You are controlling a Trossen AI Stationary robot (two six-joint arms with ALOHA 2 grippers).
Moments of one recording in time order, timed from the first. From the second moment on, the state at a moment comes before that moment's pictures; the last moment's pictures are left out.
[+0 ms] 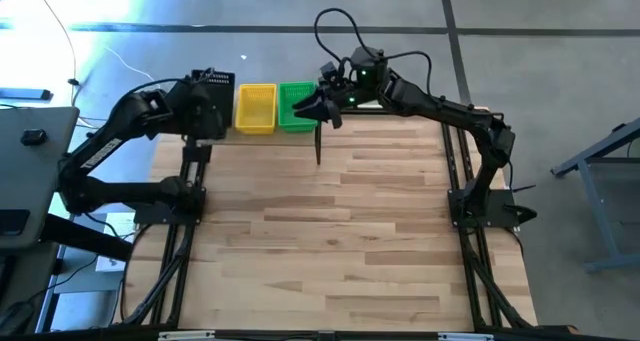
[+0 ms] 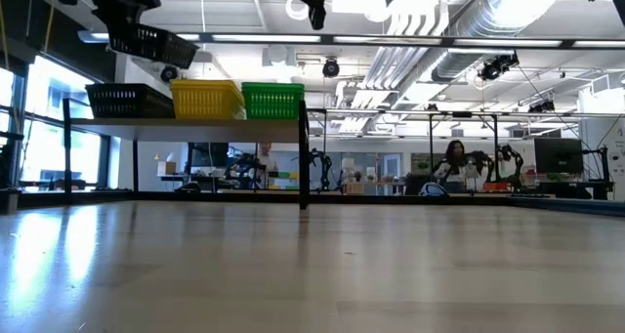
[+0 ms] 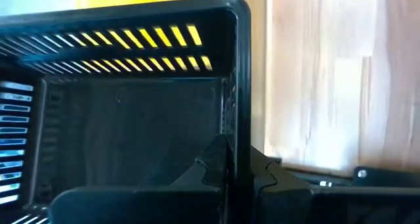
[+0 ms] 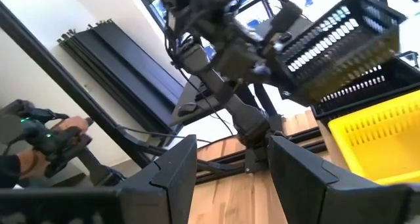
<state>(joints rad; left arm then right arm) 0.78 0.99 1.30 -1.39 -0.19 0.78 -0.43 1.78 1.72 -0.03 -0.71 0.44</state>
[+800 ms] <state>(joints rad) 1.03 1.05 1.30 -1.46 -0.06 0.93 -0.43 1.78 1.72 -0.03 -0.72 0.42</state>
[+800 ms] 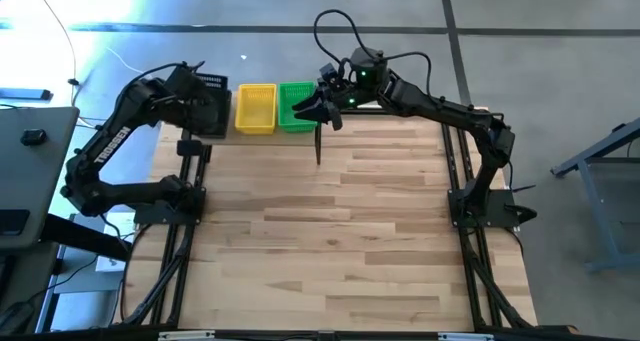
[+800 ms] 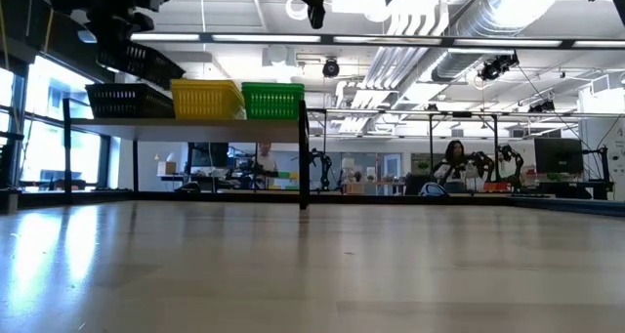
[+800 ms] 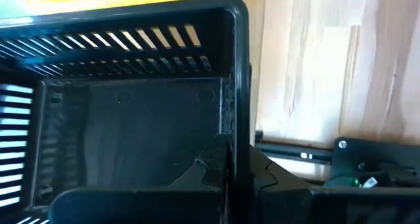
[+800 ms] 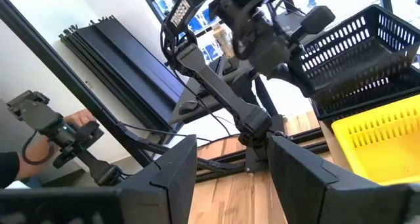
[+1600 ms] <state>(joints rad) 1.04 1.16 1.30 -1.47 -0.08 0.95 -0.43 1.78 1.72 -0.04 -0.72 0.41</state>
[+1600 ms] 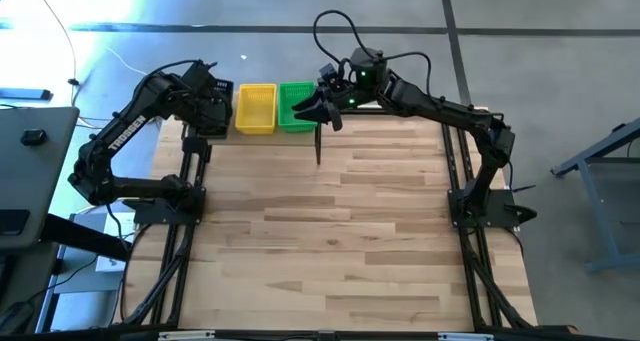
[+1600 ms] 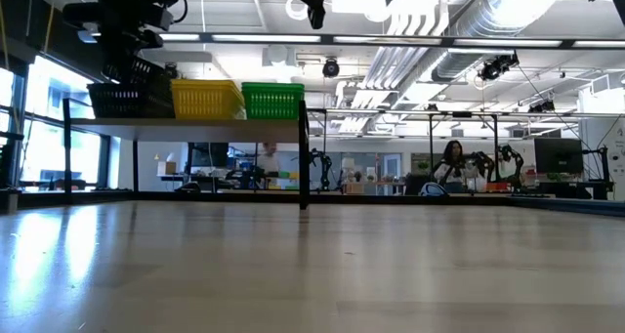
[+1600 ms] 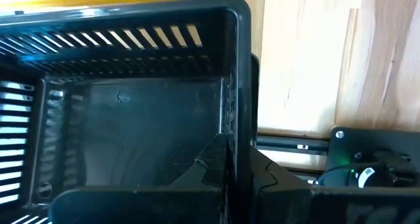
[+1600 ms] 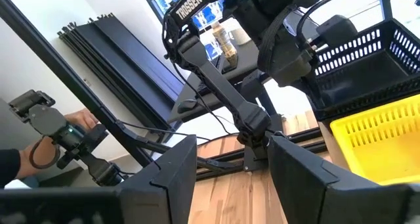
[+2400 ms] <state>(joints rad) 1.04 1.16 1.30 -1.43 -0.12 0.87 -0.43 1.78 1.72 -0.04 -0.72 0.41</state>
